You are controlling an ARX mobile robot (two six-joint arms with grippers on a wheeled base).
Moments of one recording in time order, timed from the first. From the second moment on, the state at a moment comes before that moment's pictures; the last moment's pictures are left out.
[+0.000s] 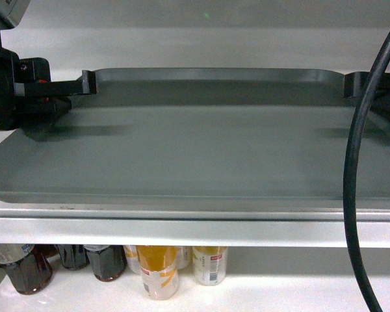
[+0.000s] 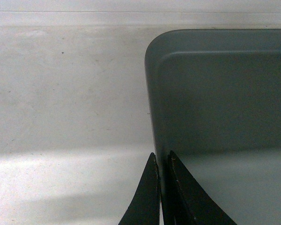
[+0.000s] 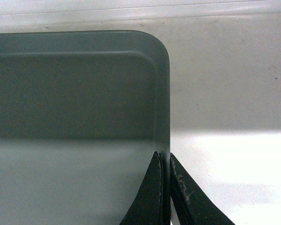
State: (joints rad) left arm -0.22 1.51 0.78 0.27 -0.07 -0.11; right arm 0.24 1.50 0.82 0.18 0.09 0.16
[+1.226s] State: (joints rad) left arm -0.22 1.51 0.78 0.26 -0.07 -0.11; right arm 0.24 1.50 0.82 0.18 0.09 0.16
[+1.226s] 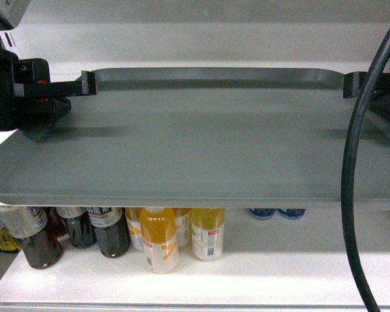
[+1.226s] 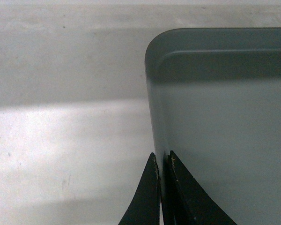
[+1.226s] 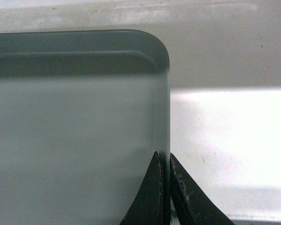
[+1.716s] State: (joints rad) left arm -0.21 1.51 0.78 0.27 -0.07 -0.11; right arm 0.24 1.50 0.82 0.18 0.09 0.16
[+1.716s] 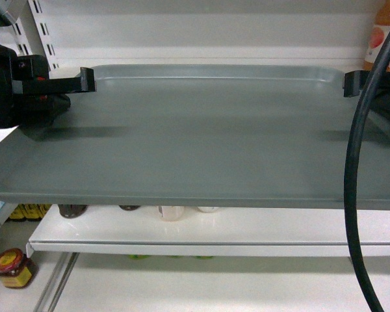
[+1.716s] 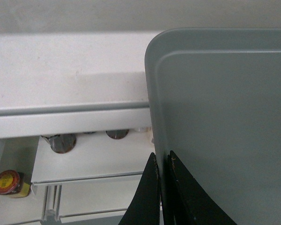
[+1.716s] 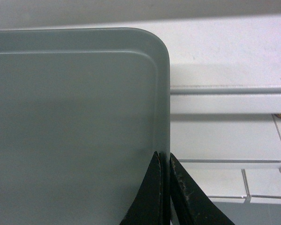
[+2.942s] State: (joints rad) left arm -0.21 1.50 0.78 0.26 -0.08 -0.11; right arm 0.25 1.50 0.82 0.18 0.08 0.16
